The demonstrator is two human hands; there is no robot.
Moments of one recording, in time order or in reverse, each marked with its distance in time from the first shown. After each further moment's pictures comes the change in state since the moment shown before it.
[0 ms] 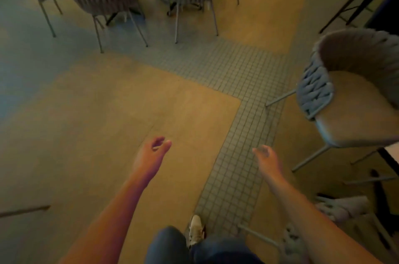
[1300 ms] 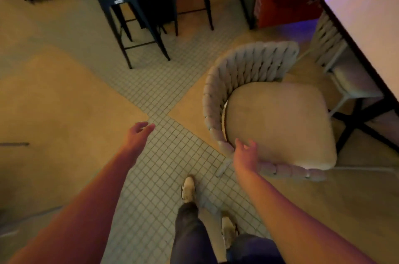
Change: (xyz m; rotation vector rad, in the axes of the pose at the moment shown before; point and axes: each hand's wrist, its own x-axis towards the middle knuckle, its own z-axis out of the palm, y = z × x) left_hand 0.647 0.694 0.612 0.544 -0.974 0.497; right_hand 0.618 -0.341 -0.251 1.056 1.168 0.519
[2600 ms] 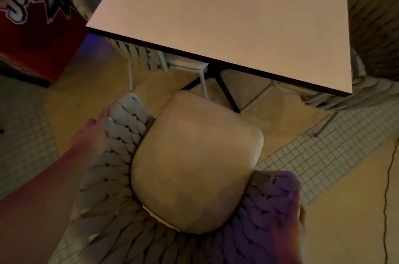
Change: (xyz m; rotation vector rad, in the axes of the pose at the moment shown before) left_hand 0.311 0.327 0.485 1.501 -0.624 1.131; right_hand 0.065 0.174 0.049 0.112 0.857 0.485
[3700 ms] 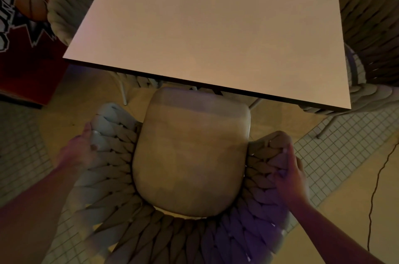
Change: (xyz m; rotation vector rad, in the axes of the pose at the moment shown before) left_hand 0.062 0.015 -0.029 -0.062 0.003 -0.076; right_hand 0.193 -0.238 -0.054 -0.101 0.076 -0.260
